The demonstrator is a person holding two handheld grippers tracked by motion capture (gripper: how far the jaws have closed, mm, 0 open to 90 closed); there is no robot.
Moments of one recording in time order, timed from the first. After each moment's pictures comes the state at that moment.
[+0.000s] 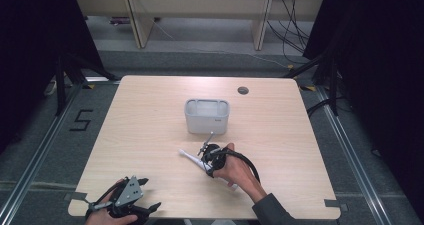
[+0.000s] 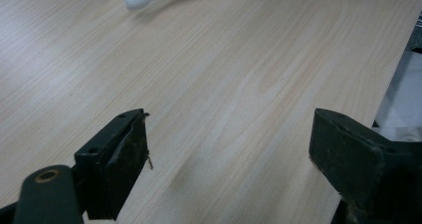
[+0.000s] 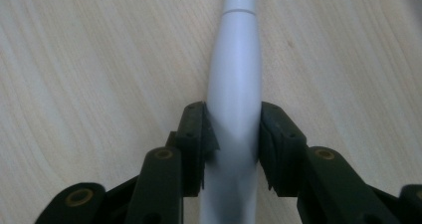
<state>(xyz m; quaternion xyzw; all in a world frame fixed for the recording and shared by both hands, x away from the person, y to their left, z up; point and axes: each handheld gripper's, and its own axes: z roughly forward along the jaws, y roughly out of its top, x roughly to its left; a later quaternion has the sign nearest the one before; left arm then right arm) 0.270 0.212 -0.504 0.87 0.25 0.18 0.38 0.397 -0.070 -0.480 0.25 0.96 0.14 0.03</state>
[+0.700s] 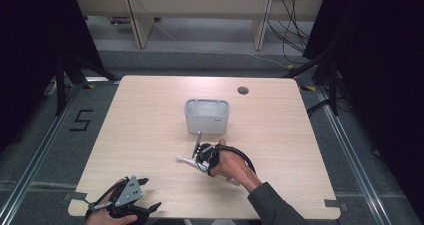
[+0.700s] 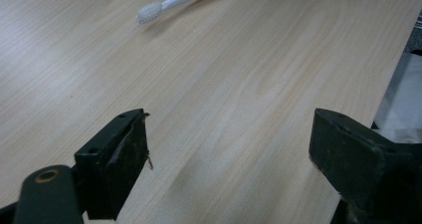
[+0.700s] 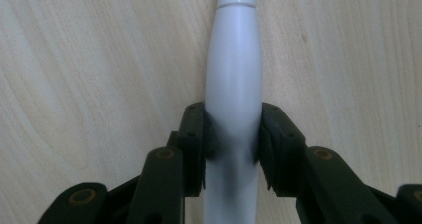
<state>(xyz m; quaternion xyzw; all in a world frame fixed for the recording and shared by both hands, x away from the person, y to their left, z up) 0.270 0.211 -0.504 0.87 0.25 0.18 0.38 0.407 -0.051 -0.476 0.18 0.98 0.04 0.03</state>
